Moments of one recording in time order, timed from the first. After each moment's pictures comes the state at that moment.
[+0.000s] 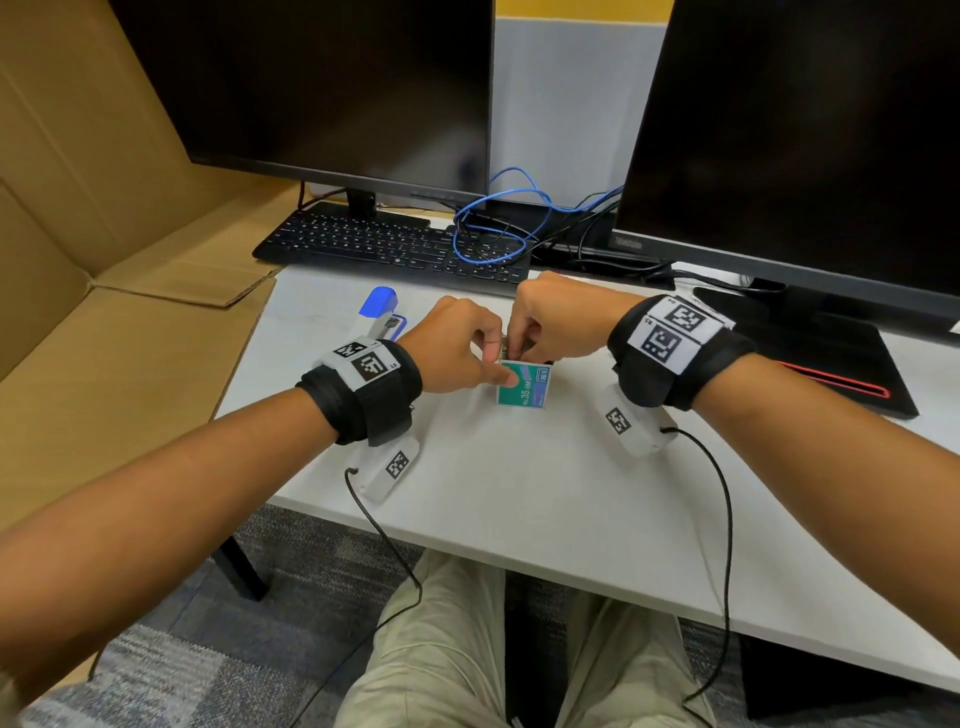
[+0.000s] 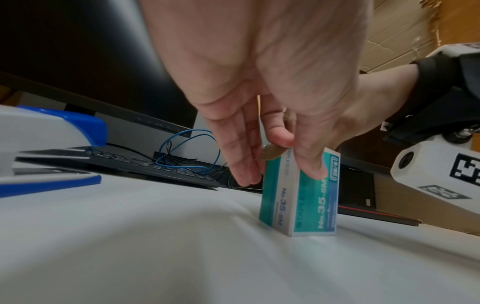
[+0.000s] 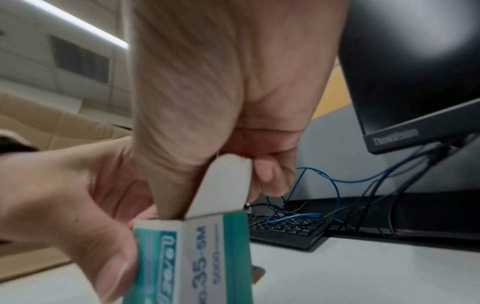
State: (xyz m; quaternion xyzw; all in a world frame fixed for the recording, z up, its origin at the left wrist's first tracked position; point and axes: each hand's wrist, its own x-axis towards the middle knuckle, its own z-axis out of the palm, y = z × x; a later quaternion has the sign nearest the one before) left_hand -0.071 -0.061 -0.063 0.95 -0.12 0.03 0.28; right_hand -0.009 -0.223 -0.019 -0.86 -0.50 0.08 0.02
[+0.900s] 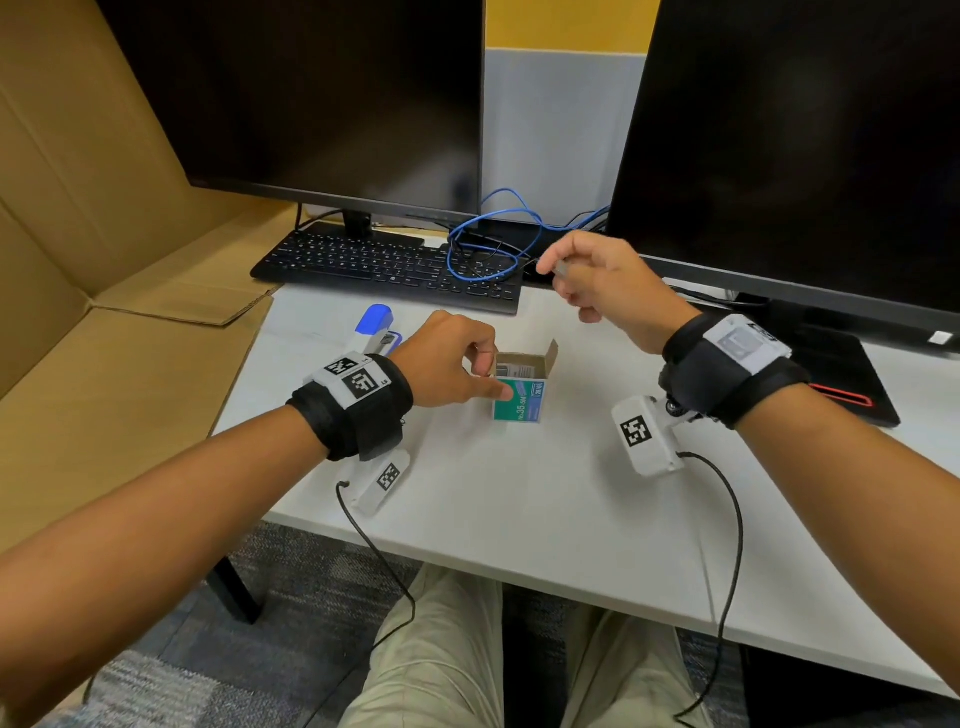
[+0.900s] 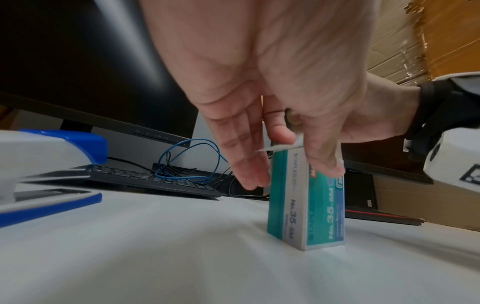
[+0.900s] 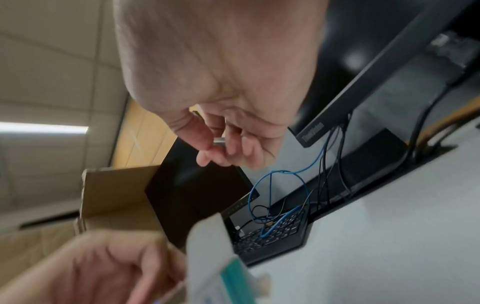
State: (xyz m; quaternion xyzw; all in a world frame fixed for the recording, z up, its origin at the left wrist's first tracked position) left_hand -0.073 -0.058 -0.061 0.95 -0.13 0.04 0.27; right_hand -0.003 -0.267 -0.009 -0.81 -0.27 0.05 0.52
